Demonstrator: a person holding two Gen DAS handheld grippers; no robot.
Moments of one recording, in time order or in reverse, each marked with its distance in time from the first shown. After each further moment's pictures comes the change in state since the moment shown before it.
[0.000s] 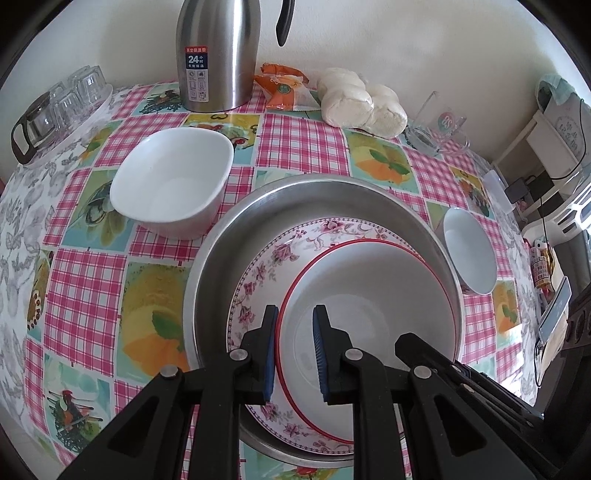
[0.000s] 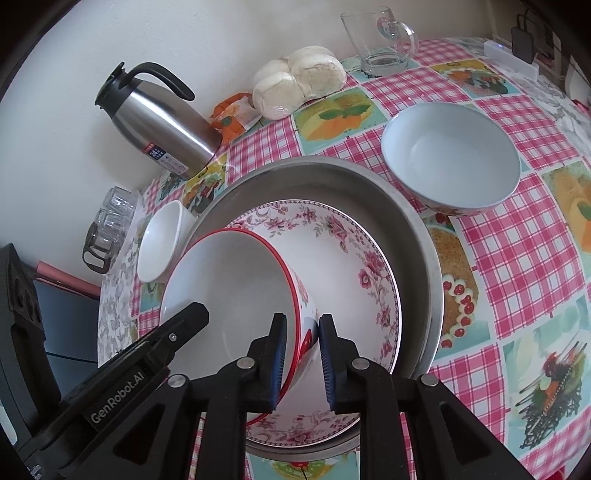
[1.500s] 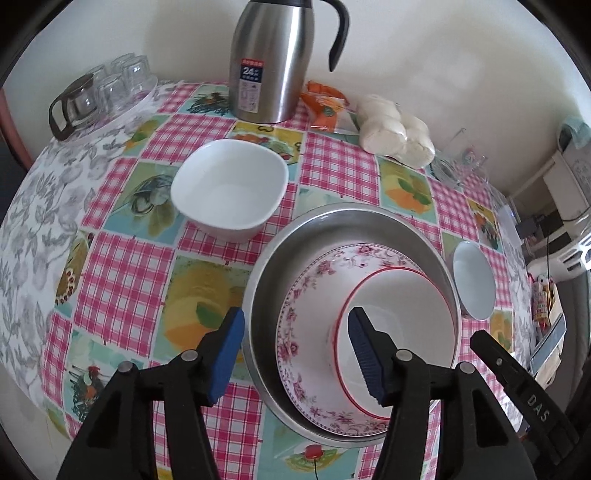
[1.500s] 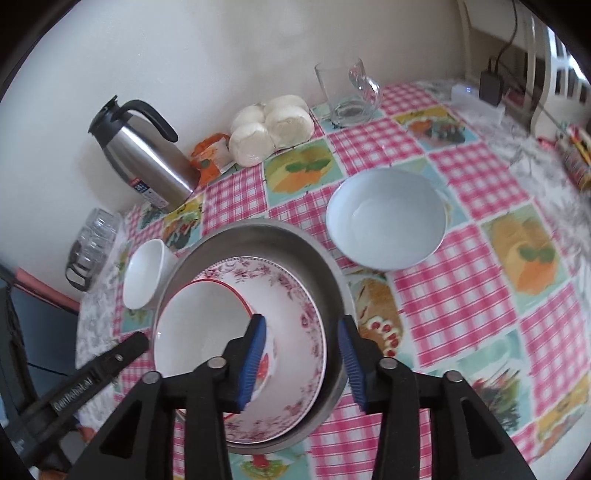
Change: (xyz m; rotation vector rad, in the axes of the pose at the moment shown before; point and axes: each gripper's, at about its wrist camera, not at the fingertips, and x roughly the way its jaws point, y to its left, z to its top) left arm -0.036 0.031 0.002 -0.133 -0.019 0.041; right arm -0.051 -0.014 0.014 -0.037 -0.112 -0.132
